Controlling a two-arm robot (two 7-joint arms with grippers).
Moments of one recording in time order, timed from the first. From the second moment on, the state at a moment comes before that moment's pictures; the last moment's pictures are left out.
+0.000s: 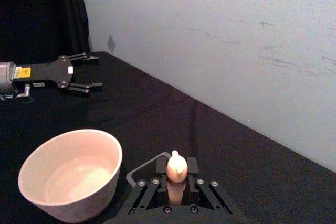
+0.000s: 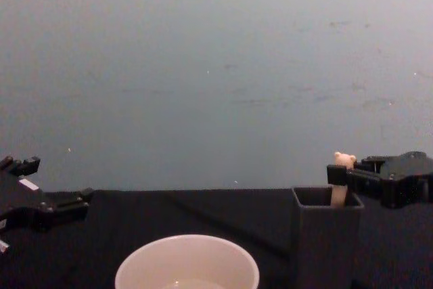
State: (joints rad) left arm -0.20 0.60 0.45 -1.41 -0.25 -0.12 0.03; right arm 0.33 0.57 -0.45 -1.45 0.53 0.08 0.58
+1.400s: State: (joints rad) left arm -0.20 0.60 0.45 -1.41 -0.25 -0.12 0.03; right arm 0.33 0.57 -0.45 -1.45 0.53 0.08 0.58
